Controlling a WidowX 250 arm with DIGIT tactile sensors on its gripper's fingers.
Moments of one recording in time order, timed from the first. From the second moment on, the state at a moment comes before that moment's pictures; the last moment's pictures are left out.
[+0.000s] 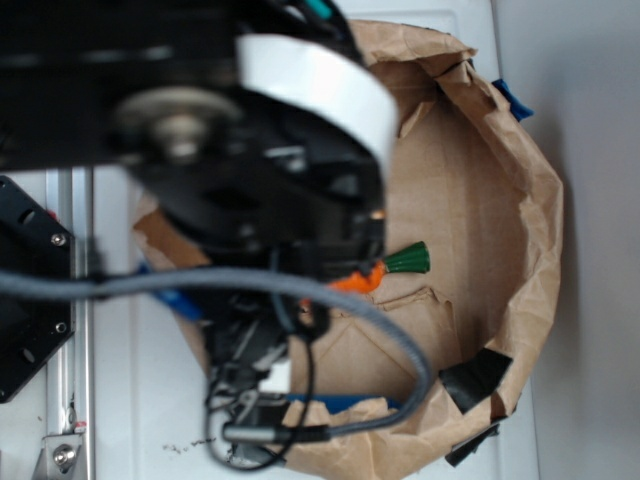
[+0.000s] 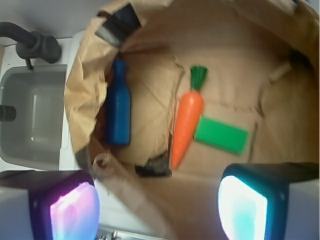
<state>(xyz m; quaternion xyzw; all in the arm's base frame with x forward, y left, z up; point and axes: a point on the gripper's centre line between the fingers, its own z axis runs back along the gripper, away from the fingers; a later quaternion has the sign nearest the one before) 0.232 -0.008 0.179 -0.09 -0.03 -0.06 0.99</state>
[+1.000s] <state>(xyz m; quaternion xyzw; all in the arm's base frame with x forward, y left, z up) 0.265 0.013 0.140 -0.11 -0.05 -0.04 0.99</state>
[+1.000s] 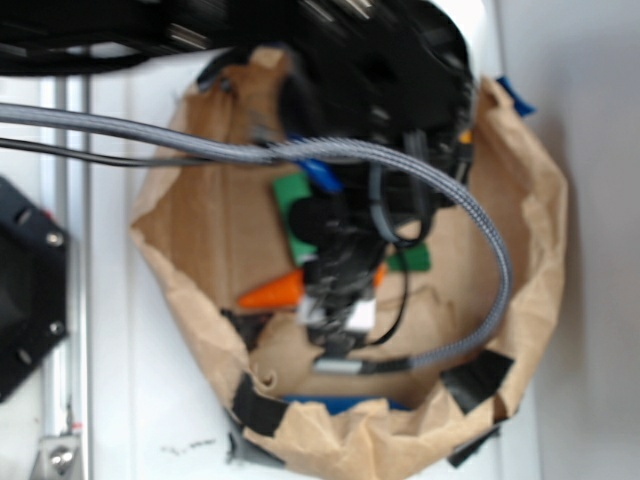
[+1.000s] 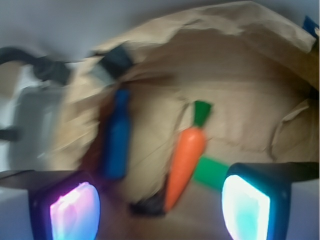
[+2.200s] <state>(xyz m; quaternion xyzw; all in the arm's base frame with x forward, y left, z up) 0.264 0.008 0.044 -0.09 -0.02 -0.09 0.99</state>
